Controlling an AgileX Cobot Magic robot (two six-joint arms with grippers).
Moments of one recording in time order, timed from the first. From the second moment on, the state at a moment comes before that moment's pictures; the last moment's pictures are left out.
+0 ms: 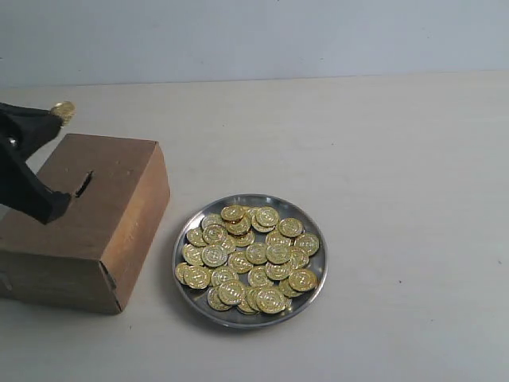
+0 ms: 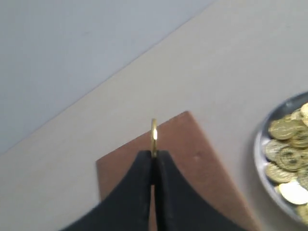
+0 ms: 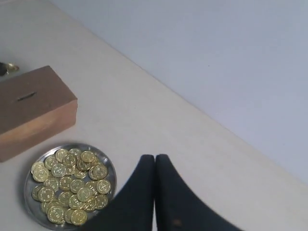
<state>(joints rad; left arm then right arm) -0.63 1.01 -0.51 -1.74 -0.23 2.06 0.78 0.98 -1.55 -0.22 1.22 -0.06</state>
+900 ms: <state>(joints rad) -0.12 1.35 -0.92 -0.55 0.83 0.46 0.78 0.81 -1.55 -0.06 1.22 -0.03</state>
